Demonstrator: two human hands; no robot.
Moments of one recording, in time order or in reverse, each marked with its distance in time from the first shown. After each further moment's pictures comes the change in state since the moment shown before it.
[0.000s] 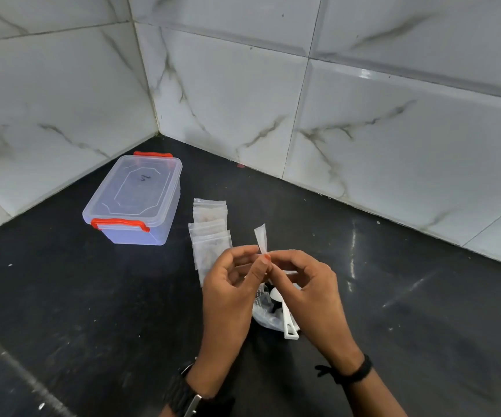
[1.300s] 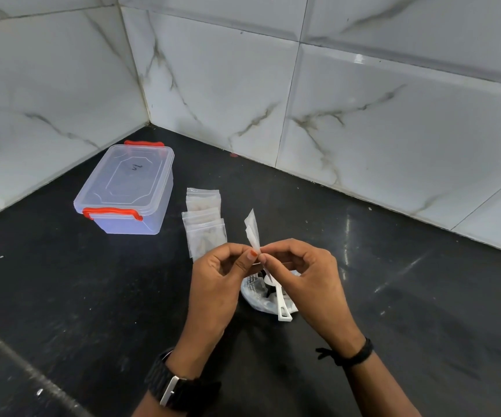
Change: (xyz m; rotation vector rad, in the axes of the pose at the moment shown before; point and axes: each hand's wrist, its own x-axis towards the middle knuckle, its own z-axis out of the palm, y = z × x) left_hand -0.001 -0.001 -0.011 0.032 -0.120 -0.002; right_hand -0.007 -0.005 -0.012 -0.018 -0.049 -0.022
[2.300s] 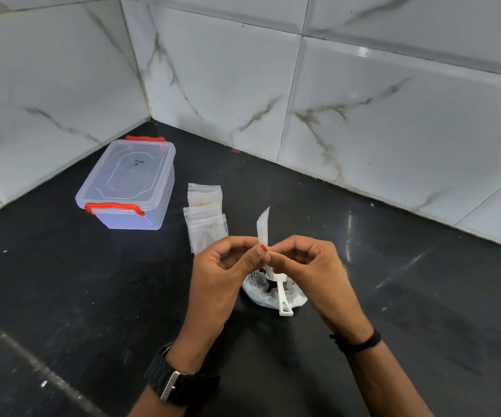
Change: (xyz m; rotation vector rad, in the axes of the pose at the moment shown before) left_hand -0.002 0.003 -0.003 -0.075 -0.039 -0.009; right_hand 0.004 -0.009 -0.008 0.283 -0.078 0.187
